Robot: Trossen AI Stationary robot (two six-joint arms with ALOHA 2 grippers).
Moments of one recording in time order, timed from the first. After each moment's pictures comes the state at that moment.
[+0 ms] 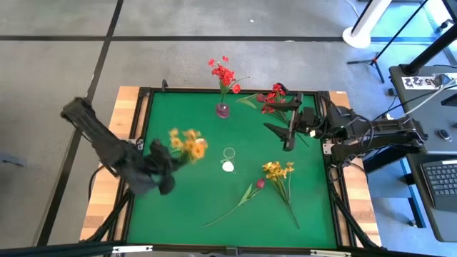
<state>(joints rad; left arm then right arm) -0.71 1.12 1.07 -0.88 -0.88 -0.97 0.07 0.97 0.90 0.25 0.24 -0.15</state>
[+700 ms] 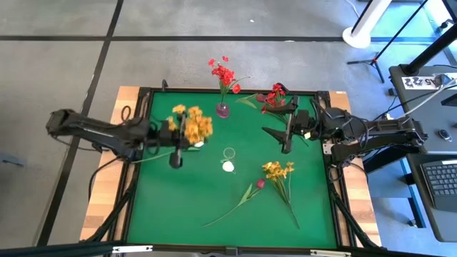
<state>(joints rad) -0.08 0.96 0.58 0.61 -0.08 0.05 0.07 0.97 0.90 0.15 0.24 -0.12</state>
